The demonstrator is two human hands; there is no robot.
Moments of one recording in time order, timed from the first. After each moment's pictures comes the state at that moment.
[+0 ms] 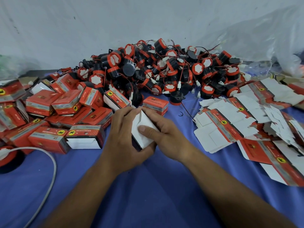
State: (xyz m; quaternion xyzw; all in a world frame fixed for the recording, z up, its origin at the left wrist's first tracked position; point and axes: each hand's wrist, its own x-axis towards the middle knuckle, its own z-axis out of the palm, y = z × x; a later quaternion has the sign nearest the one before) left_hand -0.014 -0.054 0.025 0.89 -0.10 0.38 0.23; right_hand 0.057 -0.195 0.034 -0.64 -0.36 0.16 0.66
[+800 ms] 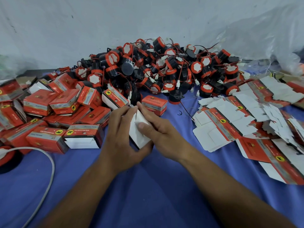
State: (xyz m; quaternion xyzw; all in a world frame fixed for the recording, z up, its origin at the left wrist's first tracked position) left_hand -0.011 -0.052 0.020 0.88 -0.10 0.42 0.21; right_hand 0.052 -0.196 0.039 -0.69 -0.37 0.14 0.60
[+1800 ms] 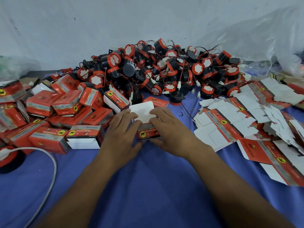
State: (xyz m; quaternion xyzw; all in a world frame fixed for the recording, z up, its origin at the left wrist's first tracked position) left_hand 0.001 -0.028 0.008 0.94 -0.10 0.32 0.04; right_hand 0.081 -0.208 0.040 -0.87 -0.48 -0.11 0.09
